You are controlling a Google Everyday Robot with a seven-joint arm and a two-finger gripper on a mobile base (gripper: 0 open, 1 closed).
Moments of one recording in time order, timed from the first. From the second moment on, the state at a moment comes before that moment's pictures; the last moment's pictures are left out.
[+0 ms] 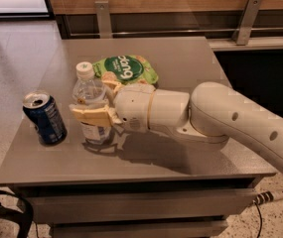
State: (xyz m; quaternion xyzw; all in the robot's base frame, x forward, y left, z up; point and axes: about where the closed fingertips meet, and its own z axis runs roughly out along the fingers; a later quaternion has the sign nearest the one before) arm 0.478 0.110 0.919 -0.44 0.58 0.39 0.56
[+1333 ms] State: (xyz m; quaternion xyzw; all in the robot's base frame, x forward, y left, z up) arm 0.474 0.118 0.922 -0.45 0.57 0.39 0.56
